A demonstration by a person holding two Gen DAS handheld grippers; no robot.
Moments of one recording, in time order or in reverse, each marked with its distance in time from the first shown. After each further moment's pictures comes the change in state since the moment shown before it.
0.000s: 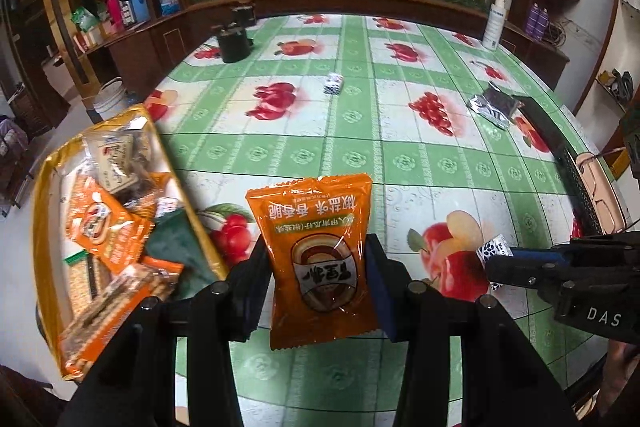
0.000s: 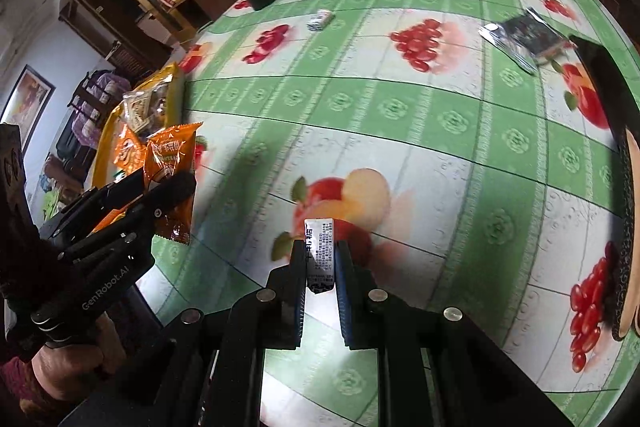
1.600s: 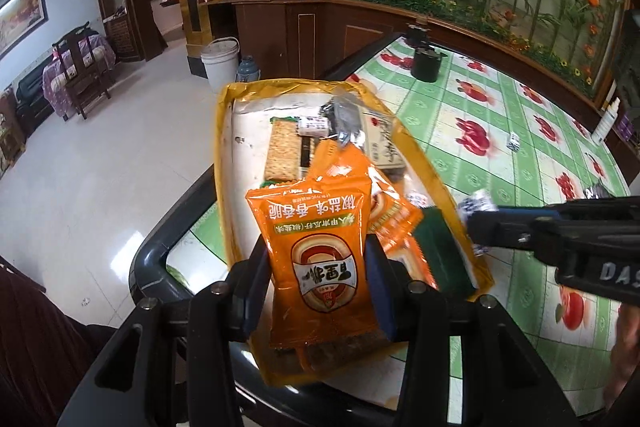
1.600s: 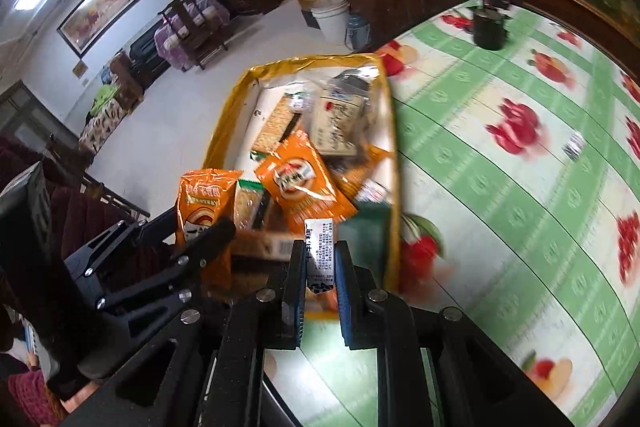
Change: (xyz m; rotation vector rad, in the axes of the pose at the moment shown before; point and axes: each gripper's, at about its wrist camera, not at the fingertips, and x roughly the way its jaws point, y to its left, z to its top) left arm -0.043 0.186 -0.039 -0.353 -0.040 0.221; right arm 0.076 0.219 0.072 -0.424 0.071 0.167
